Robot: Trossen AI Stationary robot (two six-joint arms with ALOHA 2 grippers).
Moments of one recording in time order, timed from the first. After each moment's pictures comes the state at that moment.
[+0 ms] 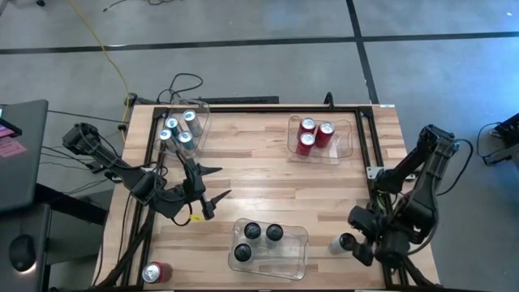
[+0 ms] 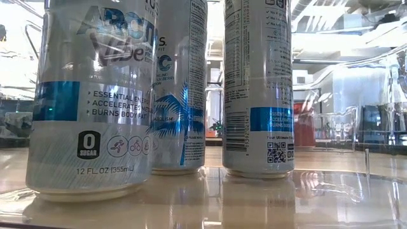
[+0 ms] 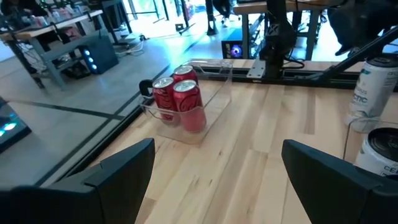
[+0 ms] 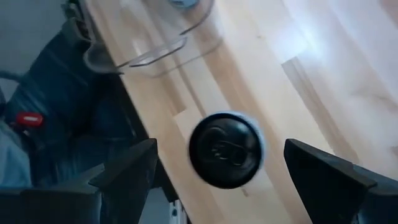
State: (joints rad) left arm -0.58 1.13 0.89 -0.17 -1.02 -0.23; right arm 1.01 1.33 1.28 -1.17 0.32 1.51
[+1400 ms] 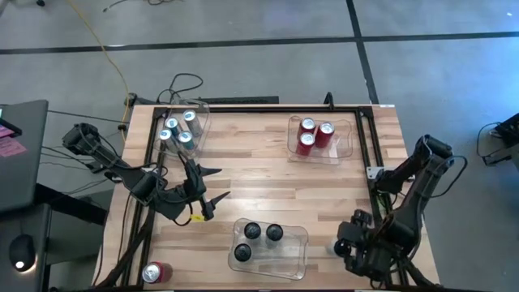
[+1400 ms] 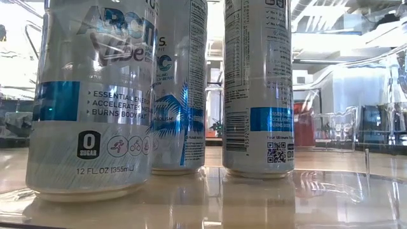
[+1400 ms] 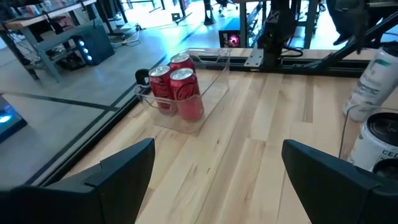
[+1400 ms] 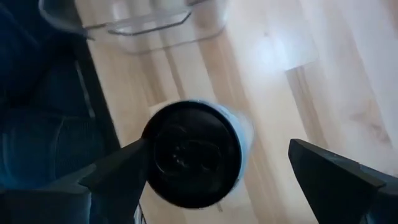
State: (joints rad) left arm -0.58 1.13 0.89 -0.23 -0.99 -0.28; right arm 0.99 1.49 1.28 -1.16 0.29 1.31
